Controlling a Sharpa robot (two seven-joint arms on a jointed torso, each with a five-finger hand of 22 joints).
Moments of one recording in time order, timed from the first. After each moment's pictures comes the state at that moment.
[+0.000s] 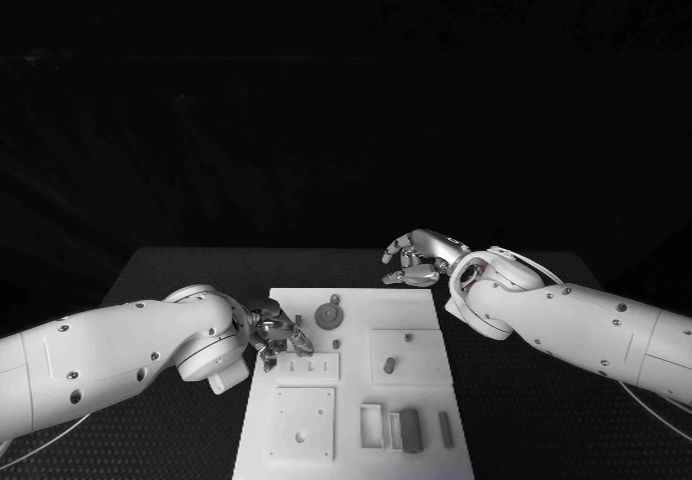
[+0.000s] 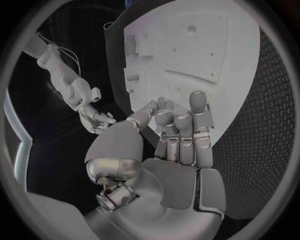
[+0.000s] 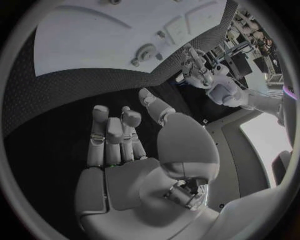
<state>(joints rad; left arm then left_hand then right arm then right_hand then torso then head) 1.40 -0.74 -0.24 1.50 -0.71 -0.09 -0.50 0.94 0.07 0.57 -0.23 0.05 0.98 0.06 0.51 0.43 1.30 -0.07 1.00 0.94 1.19 -0.14 1.19 0.97 0.02 1.28 -0.23 0.47 1.31 1.22 -0.72 0.05 1.33 -1.34 -0.36 -0.08 1.07 -0.12 0.54 -0.29 0.04 0.84 0.14 0.25 0.53 1.23 0.03 1.04 1.04 1.14 -0.08 1.48 0.90 0.25 1.04 0.00 0.95 1.31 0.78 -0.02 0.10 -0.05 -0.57</state>
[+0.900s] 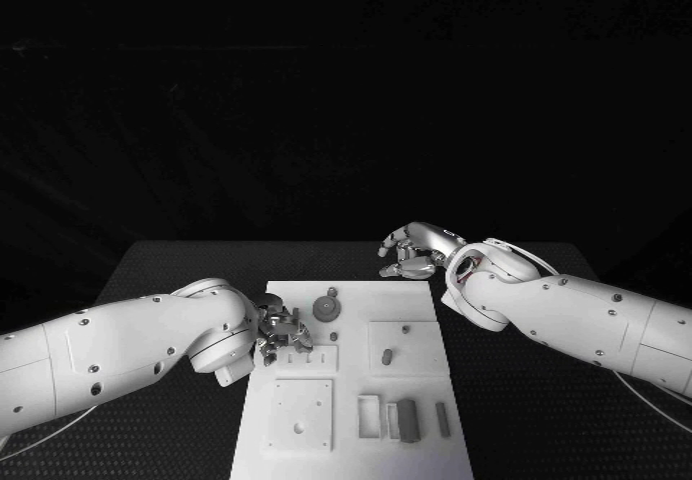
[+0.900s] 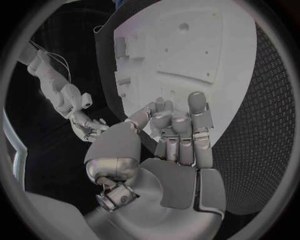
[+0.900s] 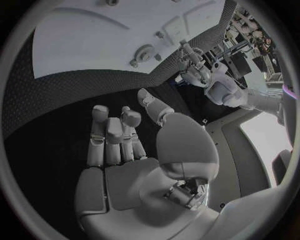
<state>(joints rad) 1.39 -0.68 -0.24 1.46 -0.76 -0.08 -0.58 0.84 0.08 0.60 -0.24 0.23 0.98 0.06 0.46 0.70 1.33 -0.10 1.04 0.92 1.21 -0.16 1.27 0.84 0.02 1.32 -0.25 0.49 1.31 1.22 -0.72 0.05 1.33 -1.34 -0.35 -0.08 1.08 -0.11 0.54 -0.29 0.04 0.85 0.14 0.25 0.53 1.23 0.03 1.04 1.04 1.14 -0.08 1.48 0.90 0.24 1.04 0.00 0.95 1.31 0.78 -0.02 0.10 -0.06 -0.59</state>
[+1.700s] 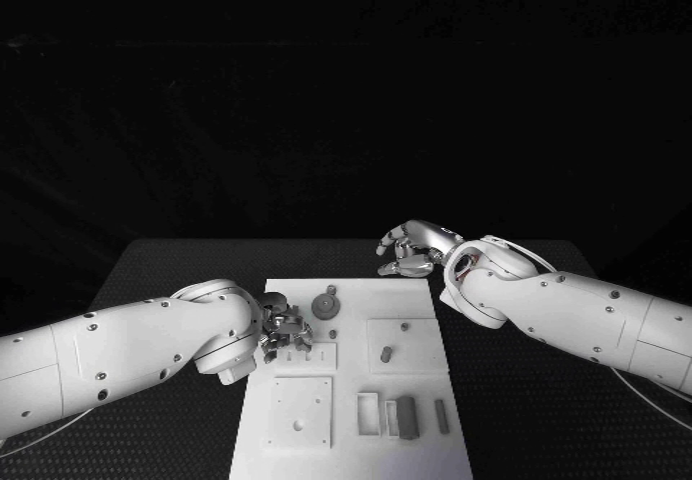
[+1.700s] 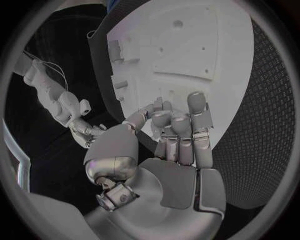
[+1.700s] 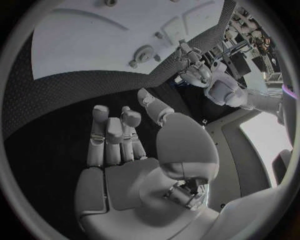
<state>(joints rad) 1.38 -0.66 -0.24 1.47 -0.88 -0.08 -0.59 0.79 0.07 0.60 -0.25 0.40 0.98 0.06 0.45 0.92 1.34 -0.11 1.03 0.88 1.21 -0.16 1.29 0.76 0.02 1.33 -0.25 0.48 1.31 1.22 -0.72 0.05 1.33 -1.34 -0.34 -0.08 1.08 -0.11 0.54 -0.29 0.04 0.85 0.14 0.25 0.53 1.23 0.03 1.04 1.04 1.14 -0.08 1.48 0.90 0.25 1.03 0.00 0.95 1.31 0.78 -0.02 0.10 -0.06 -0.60</state>
